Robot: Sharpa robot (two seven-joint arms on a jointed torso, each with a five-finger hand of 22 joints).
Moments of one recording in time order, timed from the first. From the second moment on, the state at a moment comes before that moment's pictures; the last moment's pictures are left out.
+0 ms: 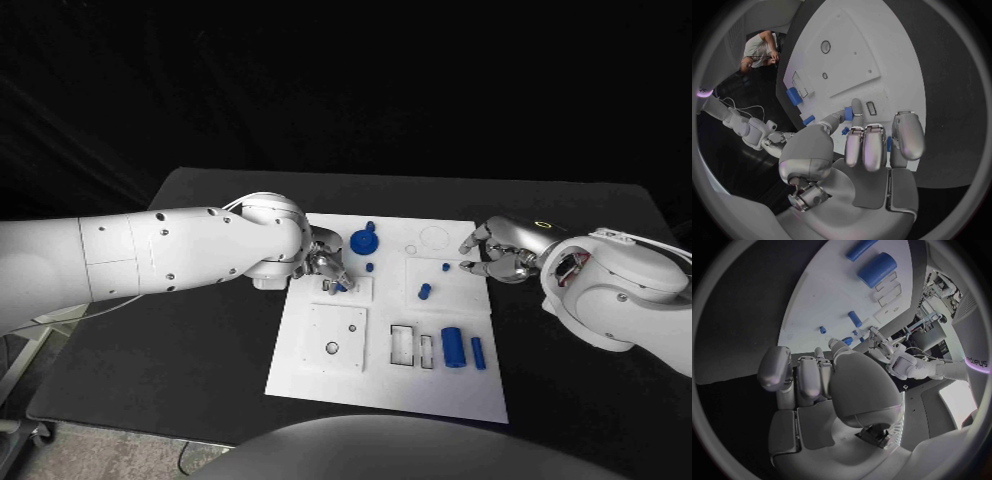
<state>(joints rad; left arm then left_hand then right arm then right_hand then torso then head) 1.31 -0.71 -0.23 1.50 -1.14 0.22 -0.47 0.86 0.06 0.47 -0.08 0.35 1.09 0.03 0.19 1.04 1.46 -0.05 1.51 1.31 1.46 -0.10 1.47 1.31 0.05 1.44 0.01 1.28 1.31 1.29 -0.97 -0.22 1.78 -1.50 -0.23 -0.43 1.37 0.04 0.10 0.20 0.36 0.92 0.09 0.08 0.17 1.43 -0.01 1.32 1.49 1.47 -0.08 1.22 1.12 0.08 1.43 0.03 1.03 1.31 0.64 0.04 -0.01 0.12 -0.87</state>
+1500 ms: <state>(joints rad) 1.30 -0.73 -0.23 1.52 -1.14 0.19 -0.45 0.86 0.06 0.47 -0.08 0.34 1.09 0.03 0.19 1.04 1.46 -0.05 1.51 1.31 1.46 -0.10 1.46 1.31 0.05 1.44 0.01 1.27 1.31 1.29 -0.98 -0.22 1.78 -1.49 -0.22 -0.43 1.37 0.04 0.11 0.20 0.36 0.92 0.09 0.08 0.17 1.43 -0.01 1.31 1.50 1.47 -0.08 1.21 1.11 0.08 1.43 0.03 1.01 1.31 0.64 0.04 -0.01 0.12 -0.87</state>
